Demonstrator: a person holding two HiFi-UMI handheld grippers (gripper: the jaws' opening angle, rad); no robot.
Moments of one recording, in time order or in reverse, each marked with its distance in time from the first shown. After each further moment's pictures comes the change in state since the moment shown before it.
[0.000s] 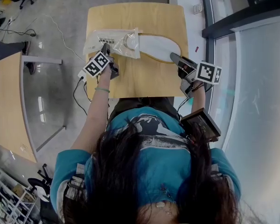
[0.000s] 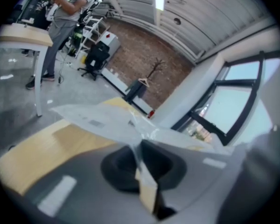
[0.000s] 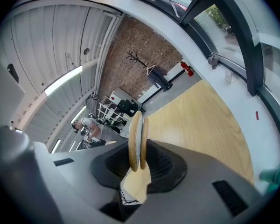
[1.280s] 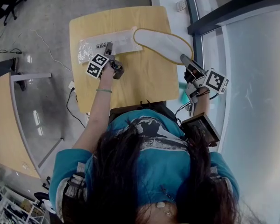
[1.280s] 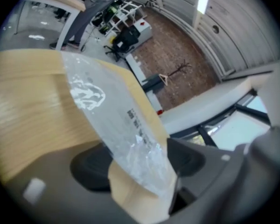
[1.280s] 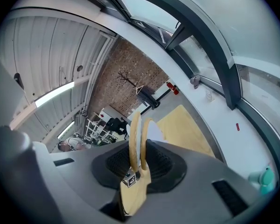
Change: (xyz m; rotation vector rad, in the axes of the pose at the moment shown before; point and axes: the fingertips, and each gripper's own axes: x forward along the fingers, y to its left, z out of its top) left arm 0.074 -0.044 -0.057 -0.399 0.058 0.057; right arm -0.084 -0.041 0.061 0.047 -0.240 -0.126
